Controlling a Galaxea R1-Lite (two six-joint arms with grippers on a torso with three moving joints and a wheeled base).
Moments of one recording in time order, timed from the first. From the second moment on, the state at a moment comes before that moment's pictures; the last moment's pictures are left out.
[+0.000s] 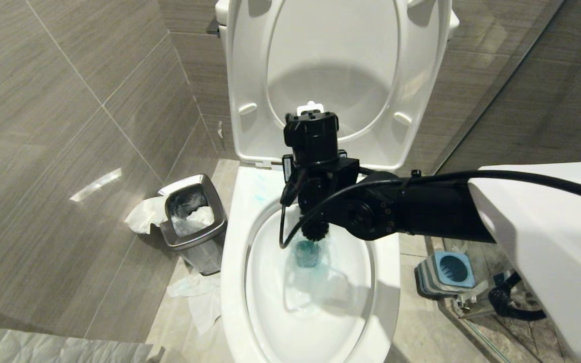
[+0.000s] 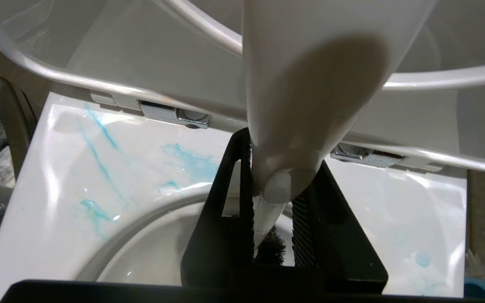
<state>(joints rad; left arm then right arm) -0.01 0.00 0.00 0.01 0.00 0.00 0.79 2.30 -1.93 -0.24 -0.80 0.03</state>
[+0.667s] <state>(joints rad) -0.01 0.00 0.00 0.01 0.00 0.00 0.92 2.35 -1.96 -0.24 -0.80 0.00</state>
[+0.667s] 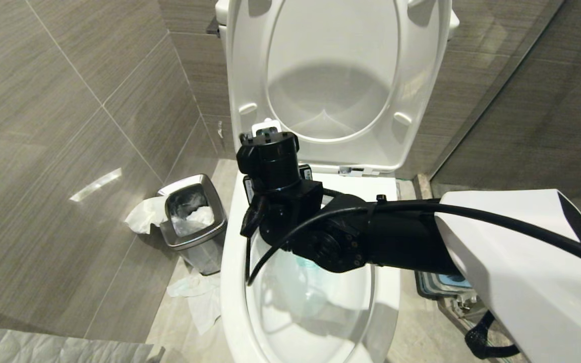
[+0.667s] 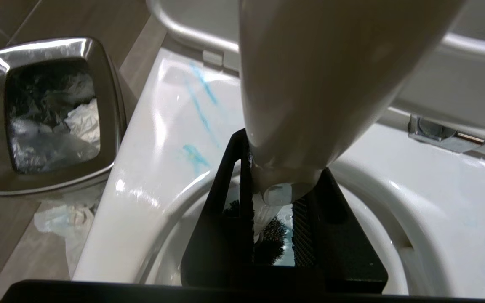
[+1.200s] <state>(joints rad) -0.01 0.00 0.00 0.01 0.00 0.00 1.07 2.18 -1.60 -0.23 -0.81 0.12</state>
